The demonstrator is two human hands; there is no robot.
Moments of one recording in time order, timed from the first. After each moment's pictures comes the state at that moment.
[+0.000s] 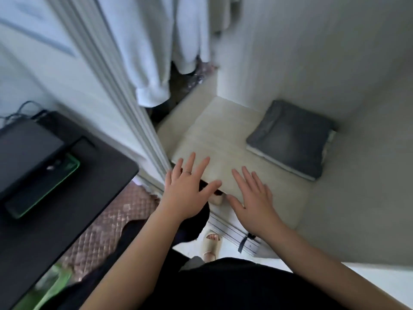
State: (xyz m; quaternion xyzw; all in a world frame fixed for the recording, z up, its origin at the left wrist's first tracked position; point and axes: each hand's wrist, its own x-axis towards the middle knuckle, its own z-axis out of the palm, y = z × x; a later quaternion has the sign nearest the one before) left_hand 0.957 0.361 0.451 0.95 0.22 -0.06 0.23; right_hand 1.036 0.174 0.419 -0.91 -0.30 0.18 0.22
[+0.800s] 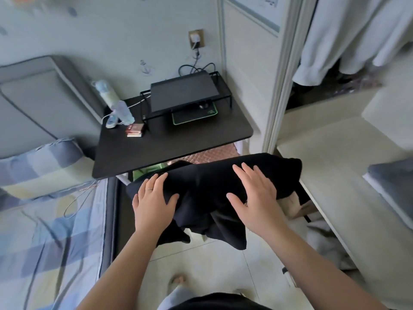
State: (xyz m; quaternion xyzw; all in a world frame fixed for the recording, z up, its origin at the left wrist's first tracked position) left_hand 0.608 0.278 0.450 0.71 0.69 0.12 0.11; right_hand 0.858 0.196 0.458 -0.70 -0.62 0.18 0.31
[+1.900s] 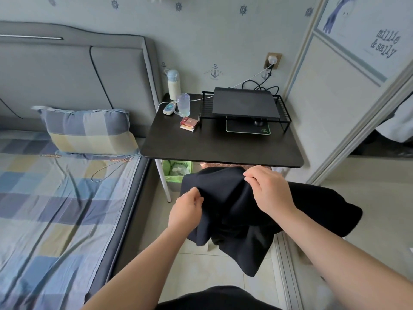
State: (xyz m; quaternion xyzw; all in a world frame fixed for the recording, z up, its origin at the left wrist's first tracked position) left_hand 0.525 0.279 0.412 0.59 0.72 0.23 0.30; right_hand 0.758 0.297 0.487 -0.53 -0.78 0.02 0.32
